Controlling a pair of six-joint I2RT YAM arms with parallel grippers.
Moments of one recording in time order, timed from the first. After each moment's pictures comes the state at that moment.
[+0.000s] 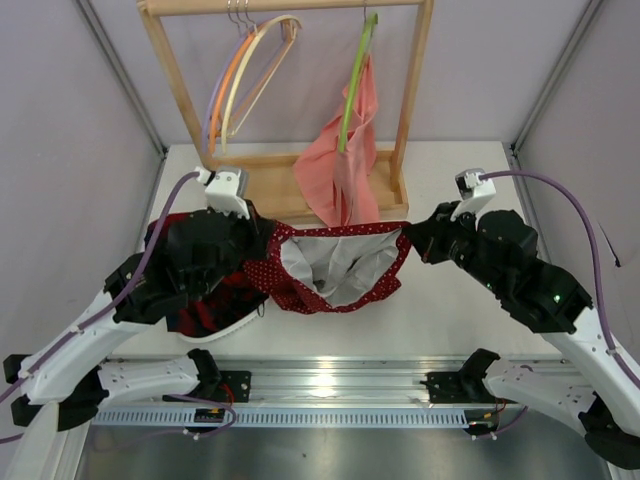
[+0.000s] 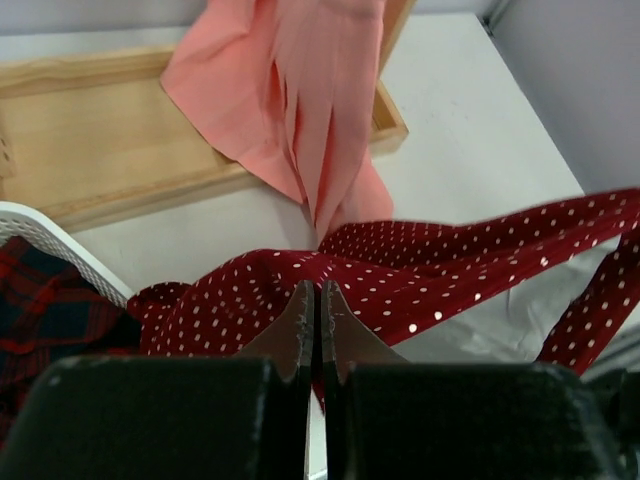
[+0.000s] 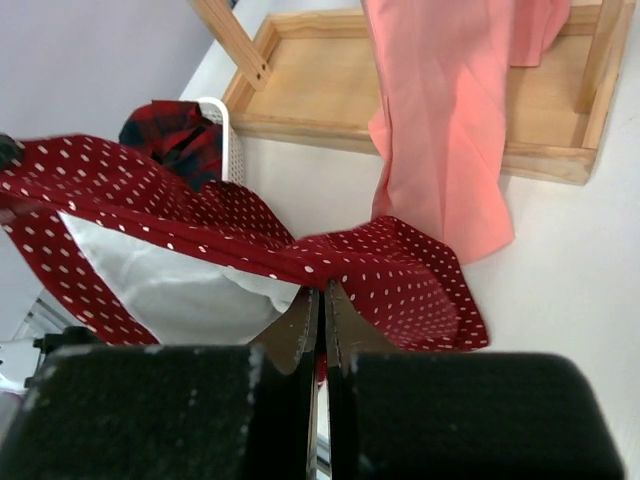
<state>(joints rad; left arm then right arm) -1.00 0.96 1.42 -0.79 -0.59 -0.45 0.77 0.85 1.26 -0.67 0.18 0.44</state>
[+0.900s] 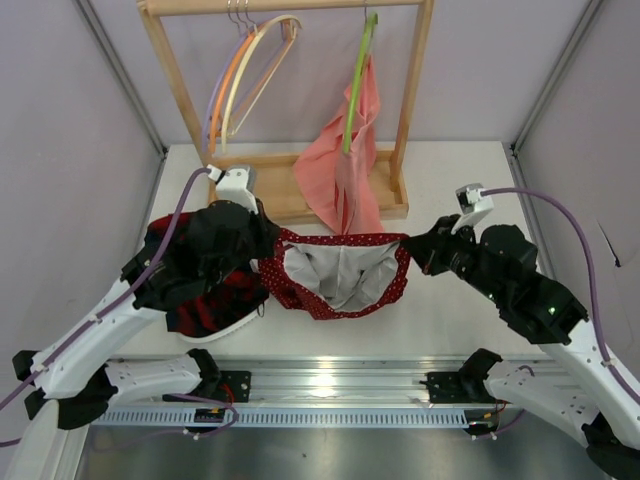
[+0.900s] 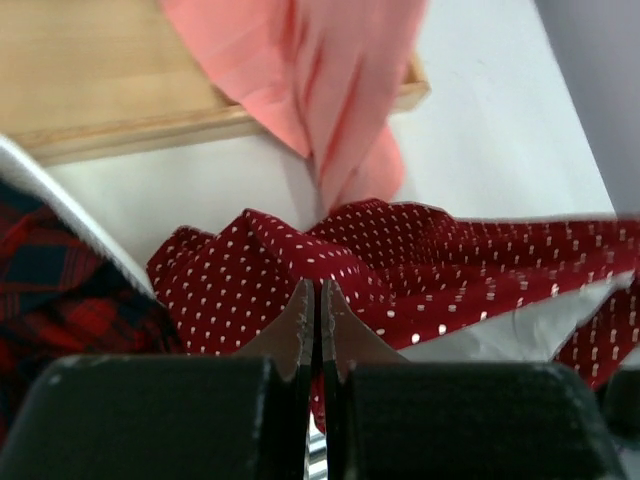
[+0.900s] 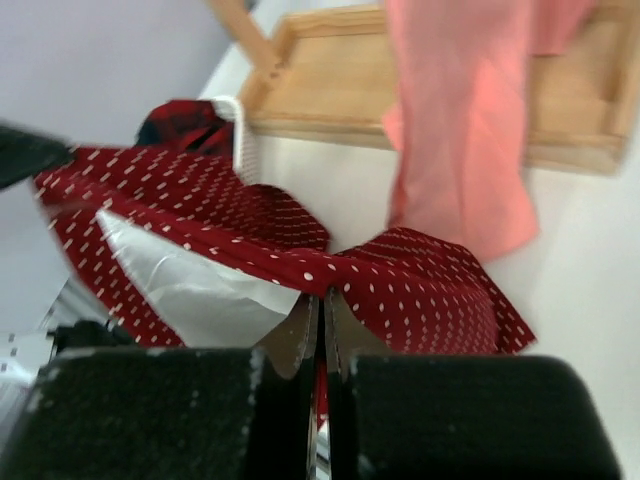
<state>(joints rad) -0.94 1.01 1.41 -0.87 -0.45 -0.53 0.74 0.76 1.14 -0.63 0.15 0.48</state>
